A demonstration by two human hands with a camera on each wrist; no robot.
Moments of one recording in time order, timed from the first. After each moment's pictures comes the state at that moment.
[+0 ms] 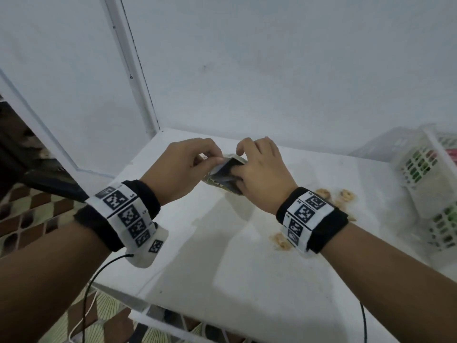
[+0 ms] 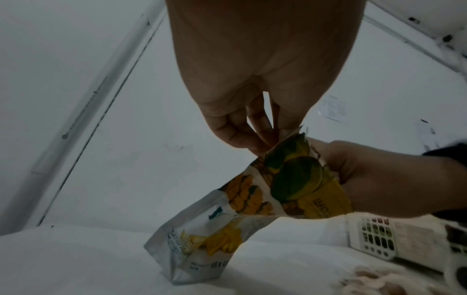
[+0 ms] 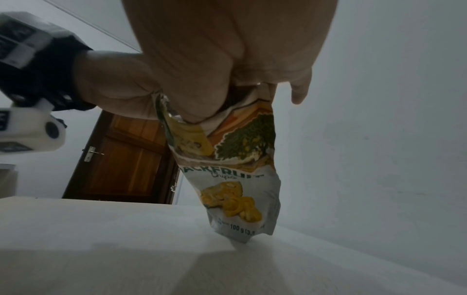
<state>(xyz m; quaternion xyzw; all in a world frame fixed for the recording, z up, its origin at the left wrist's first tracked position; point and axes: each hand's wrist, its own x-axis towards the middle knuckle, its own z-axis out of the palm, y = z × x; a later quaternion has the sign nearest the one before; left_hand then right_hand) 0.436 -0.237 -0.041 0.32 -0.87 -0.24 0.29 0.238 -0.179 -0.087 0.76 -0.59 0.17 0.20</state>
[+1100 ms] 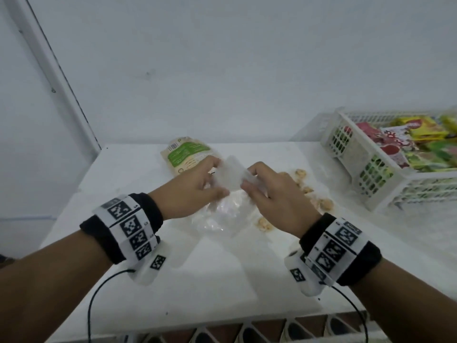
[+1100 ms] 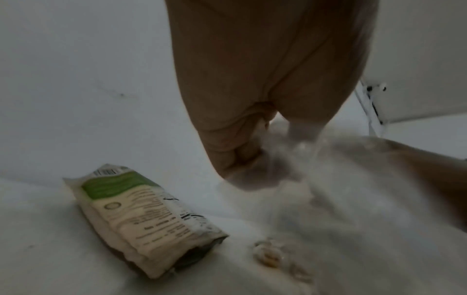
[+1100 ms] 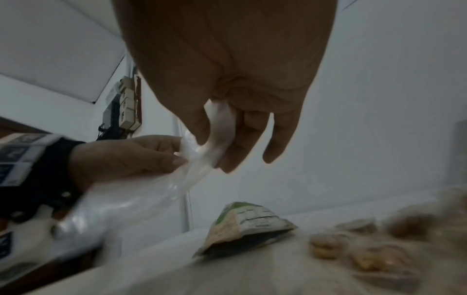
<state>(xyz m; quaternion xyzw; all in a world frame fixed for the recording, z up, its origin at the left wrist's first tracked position) 0.421 -0.246 -0.064 0.15 -0.87 -0.45 0.10 0.263 -0.082 -0.080 0.57 -0.73 0.37 -0.07</state>
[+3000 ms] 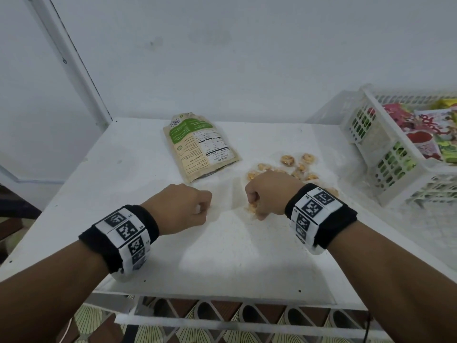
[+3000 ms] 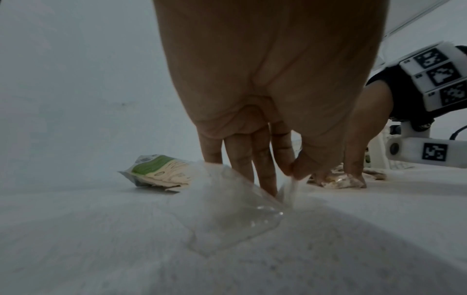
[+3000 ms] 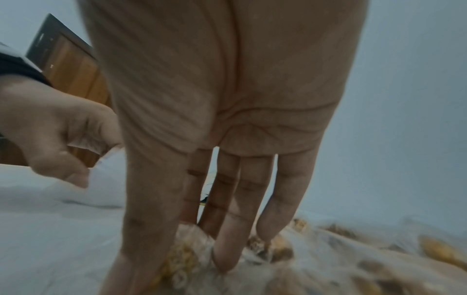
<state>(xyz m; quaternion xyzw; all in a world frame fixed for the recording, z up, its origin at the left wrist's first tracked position) 0.428 -0.211 -0.121 0.24 -0.96 -0.13 -0.08 0.211 -0.099 -0.104 0.62 -0.75 -0.08 -0.20</state>
